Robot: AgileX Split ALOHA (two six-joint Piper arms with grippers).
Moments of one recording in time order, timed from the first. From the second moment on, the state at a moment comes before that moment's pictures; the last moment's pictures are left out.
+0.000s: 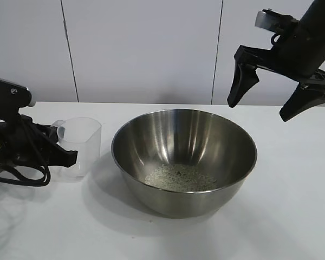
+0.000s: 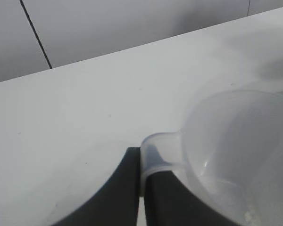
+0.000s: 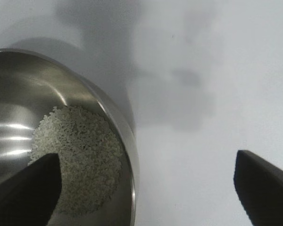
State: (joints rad) left arm -0.38 2.07 -0.53 -0.07 -1.15 0.19; right arm 0.11 1.80 -1.30 0.33 0.81 -0.15
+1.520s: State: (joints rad) left arm -0.37 2.07 -0.53 -0.14 -0.97 0.19; right arm 0.11 1.80 -1.30 0.33 0.81 -0.15
